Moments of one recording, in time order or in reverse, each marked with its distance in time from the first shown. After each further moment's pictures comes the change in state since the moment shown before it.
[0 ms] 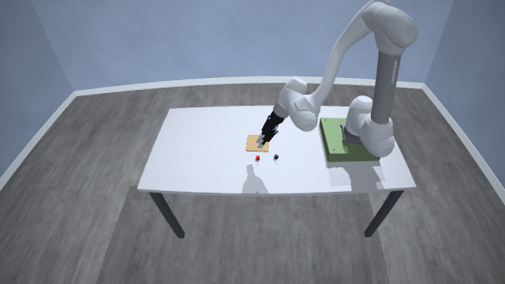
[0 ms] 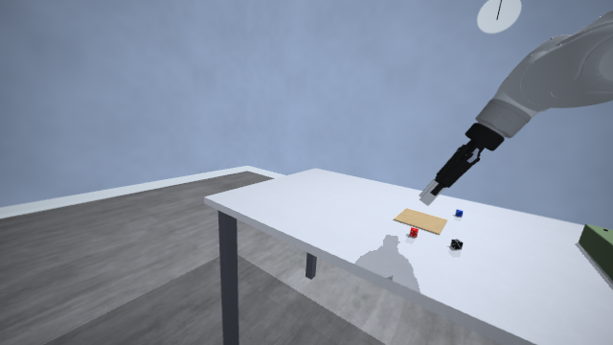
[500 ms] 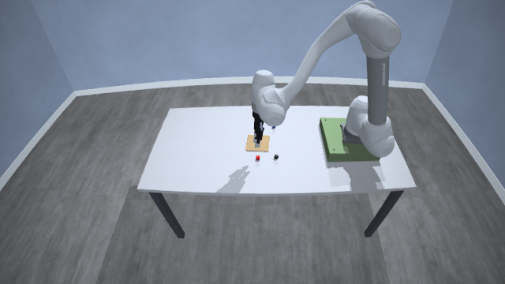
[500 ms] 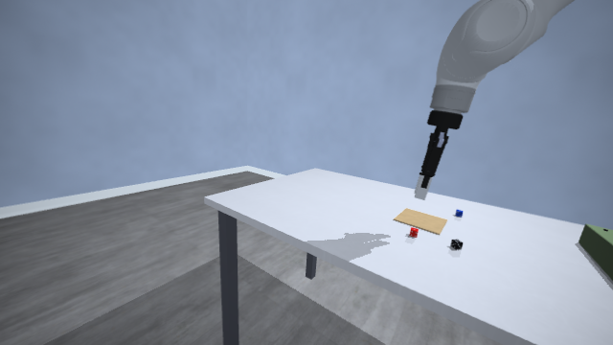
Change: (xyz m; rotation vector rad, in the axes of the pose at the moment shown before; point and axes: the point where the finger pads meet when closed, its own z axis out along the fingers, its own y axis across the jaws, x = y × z) arm -0.027 0.000 0.000 -0.009 0.389 -0.004
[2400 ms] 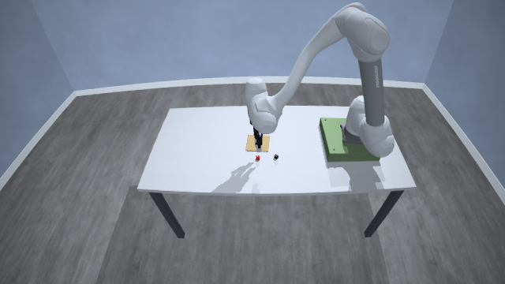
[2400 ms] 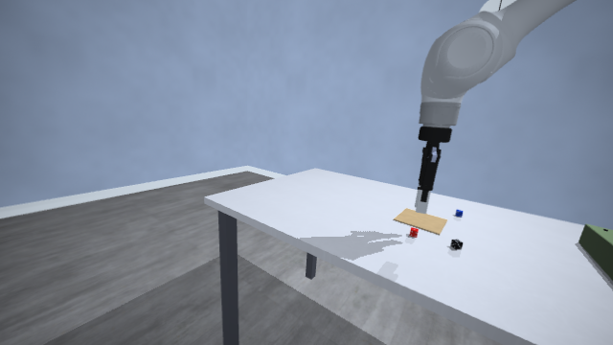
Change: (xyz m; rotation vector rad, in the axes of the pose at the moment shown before) arm 0.010 0.000 0.038 -0.004 0.117 -0.041
